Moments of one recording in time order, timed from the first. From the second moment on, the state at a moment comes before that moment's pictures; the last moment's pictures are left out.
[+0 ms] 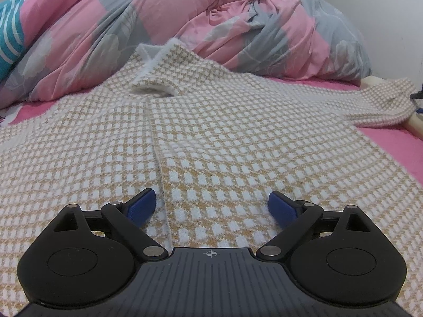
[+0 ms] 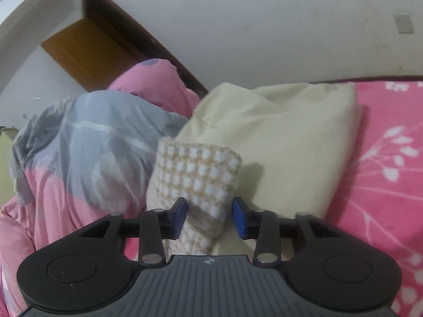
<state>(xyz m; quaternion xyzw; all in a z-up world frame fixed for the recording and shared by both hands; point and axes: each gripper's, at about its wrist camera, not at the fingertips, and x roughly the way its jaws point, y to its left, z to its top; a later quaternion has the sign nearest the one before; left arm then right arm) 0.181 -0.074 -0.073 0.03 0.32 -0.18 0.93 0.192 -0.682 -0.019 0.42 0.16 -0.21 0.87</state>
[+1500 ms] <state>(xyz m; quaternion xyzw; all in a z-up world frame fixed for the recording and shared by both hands) 0.178 -0.046 -0.074 -0.07 0.29 -0.23 0.93 0.317 -0.081 0.012 0.00 0.45 0.38 0.81</state>
